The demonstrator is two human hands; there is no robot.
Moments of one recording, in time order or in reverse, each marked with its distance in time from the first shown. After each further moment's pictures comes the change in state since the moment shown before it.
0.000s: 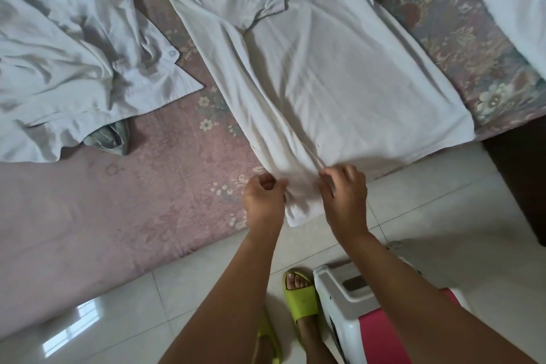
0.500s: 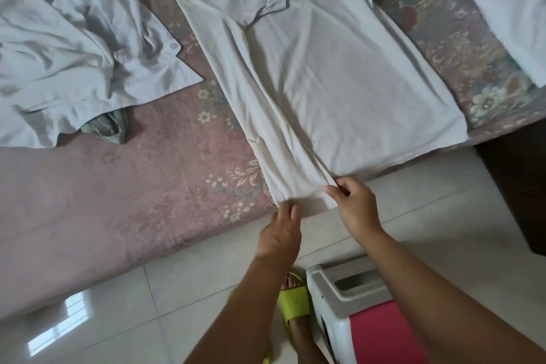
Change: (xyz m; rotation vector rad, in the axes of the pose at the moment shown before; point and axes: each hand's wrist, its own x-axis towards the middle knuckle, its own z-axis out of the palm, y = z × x) left_hand -0.022 -0.098 0.010 1.056 -0.129 0.870; right_hand -0.001 0.026 -0.026 0.194 -0.298 0.373
